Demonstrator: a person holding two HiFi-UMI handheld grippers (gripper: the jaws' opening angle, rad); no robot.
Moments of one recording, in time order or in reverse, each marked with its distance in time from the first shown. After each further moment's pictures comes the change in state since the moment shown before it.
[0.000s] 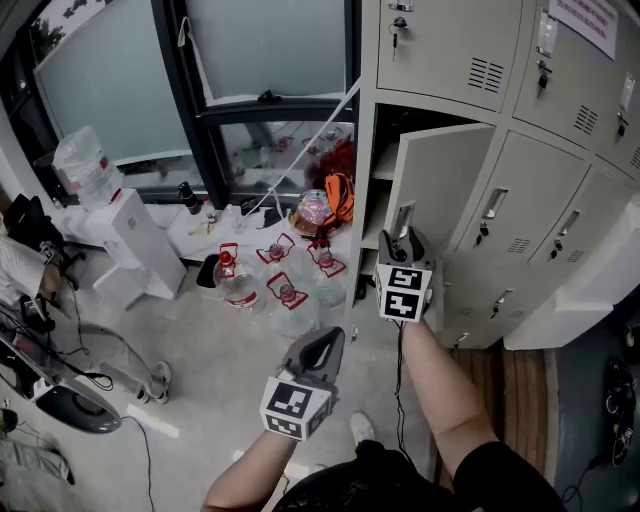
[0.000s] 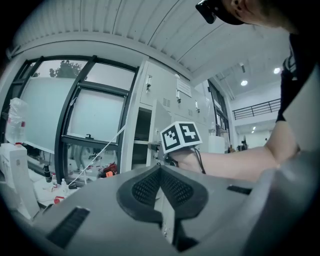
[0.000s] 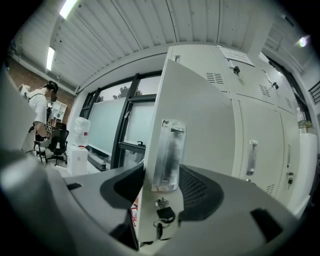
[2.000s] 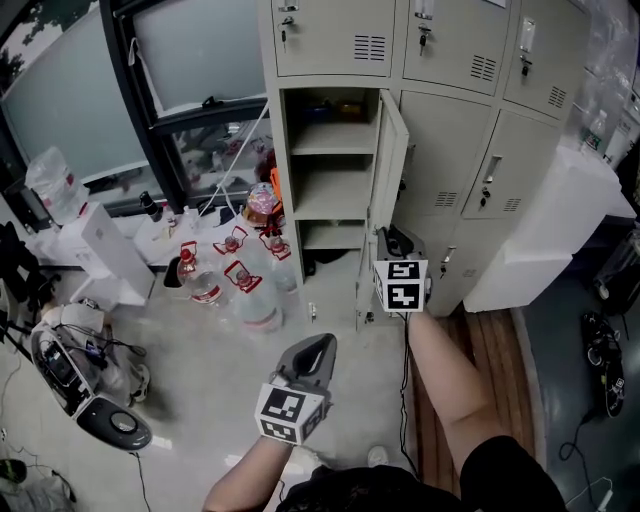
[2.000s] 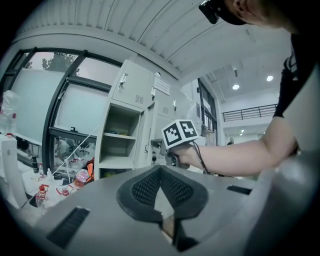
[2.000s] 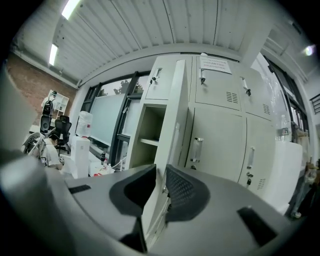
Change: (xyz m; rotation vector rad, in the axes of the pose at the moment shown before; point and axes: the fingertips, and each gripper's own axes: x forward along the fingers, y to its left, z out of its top) left arm -0.044 -0.187 -0.029 -0.020 0.029 -0.125; right arm -0.163 -0.131 -0.041 -0.055 0.070 -0.019
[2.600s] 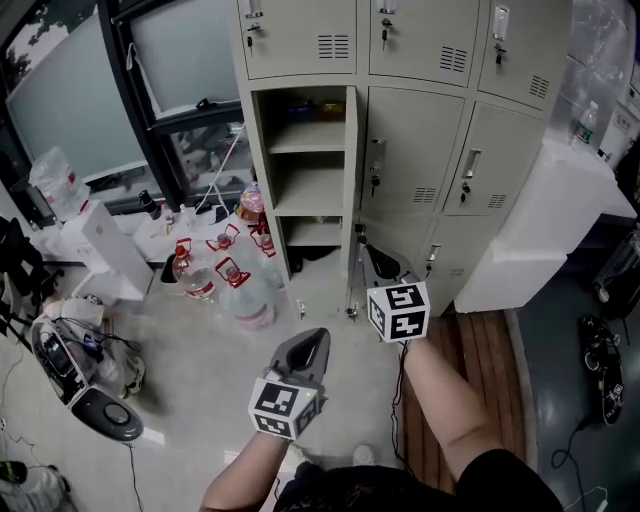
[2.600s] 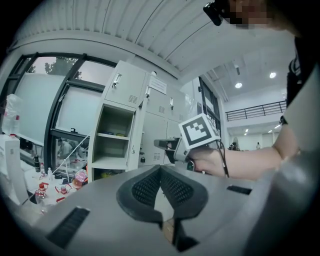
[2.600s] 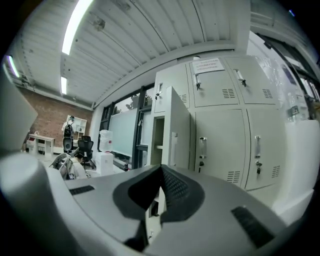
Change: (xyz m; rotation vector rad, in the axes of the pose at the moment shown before) left arm 0.033 -0.069 0.001 0.002 -0.012 0.049; right arm -0.084 -0.012 -0.006 0.122 -0.077 0.253
